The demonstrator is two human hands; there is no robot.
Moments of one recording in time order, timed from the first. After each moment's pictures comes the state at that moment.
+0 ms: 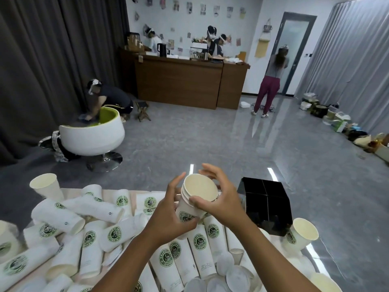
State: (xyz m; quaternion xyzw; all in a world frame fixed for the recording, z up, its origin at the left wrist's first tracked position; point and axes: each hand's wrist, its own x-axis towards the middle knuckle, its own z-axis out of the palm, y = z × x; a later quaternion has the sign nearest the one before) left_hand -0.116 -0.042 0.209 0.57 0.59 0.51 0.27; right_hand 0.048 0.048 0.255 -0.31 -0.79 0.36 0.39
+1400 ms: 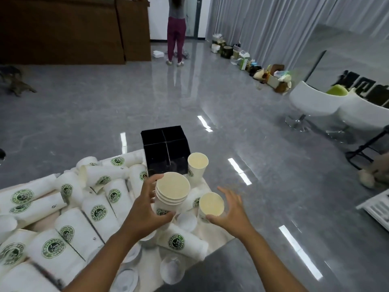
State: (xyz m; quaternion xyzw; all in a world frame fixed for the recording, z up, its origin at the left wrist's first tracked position) left_hand 0.123 0.013 0.109 0.65 0.52 0.39 0.38; right_hand 0.421 0.016 0.074 -0.64 -0.66 0.29 0.27
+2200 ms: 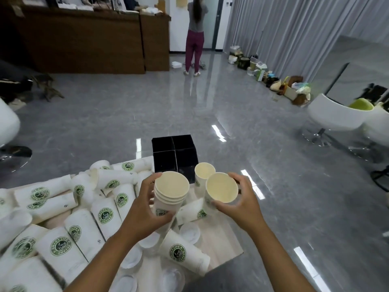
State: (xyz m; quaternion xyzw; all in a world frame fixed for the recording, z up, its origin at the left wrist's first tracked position) left_hand 0.126 0.014 0.130 0.63 0.54 0.43 0.35; right_hand 0.420 0.042 0.153 -0.57 -0.65 0.29 0.41
